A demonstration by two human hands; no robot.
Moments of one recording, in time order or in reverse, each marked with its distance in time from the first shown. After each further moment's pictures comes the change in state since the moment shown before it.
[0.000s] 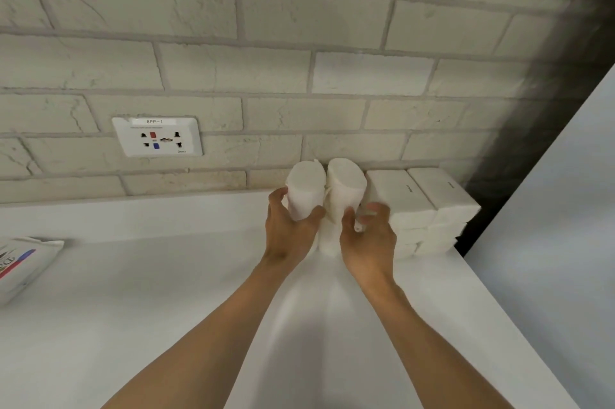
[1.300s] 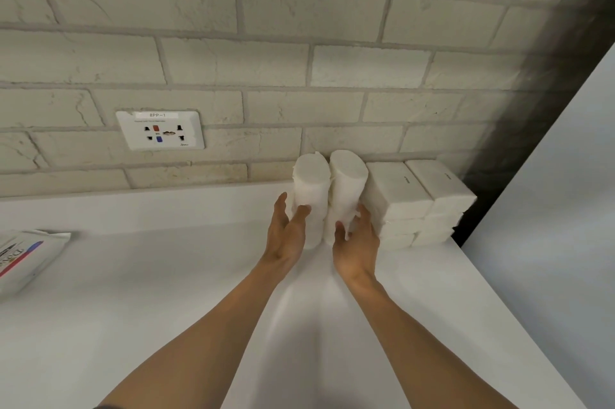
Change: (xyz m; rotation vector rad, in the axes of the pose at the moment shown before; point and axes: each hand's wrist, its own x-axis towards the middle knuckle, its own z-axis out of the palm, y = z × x) left_hand -0.016 -0.011 -0.004 -0.181 -0.123 -0.188; right_hand -0.004 0.041 0.035 -0.009 -0.016 -0.021
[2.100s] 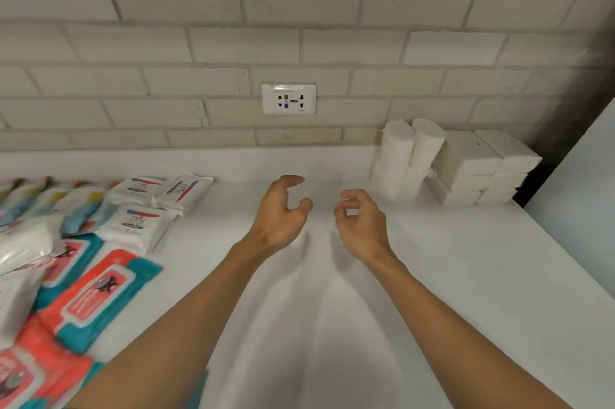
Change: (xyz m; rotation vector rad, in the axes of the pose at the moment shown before) left_hand -0.137 0.019 -0.193 0.463 0.065 0.262; right_hand -0.176 -0.116 0.017 0.145 -0.325 -0.026
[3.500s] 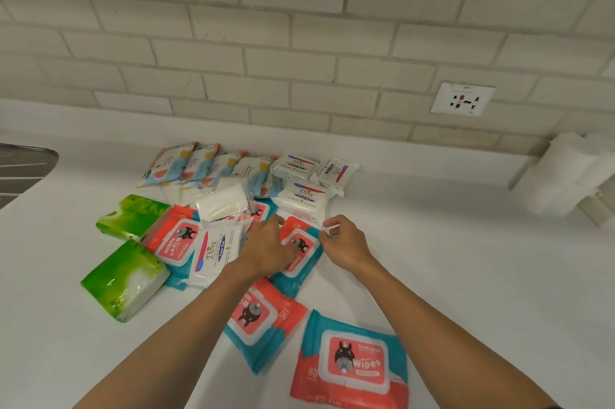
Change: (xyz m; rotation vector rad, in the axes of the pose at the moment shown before) left_hand -0.096 -0.189 -0.289 0.470 -0.067 -0.394; right_hand -0.122 -0.102 0.309 -0.278 -0.414 0.175
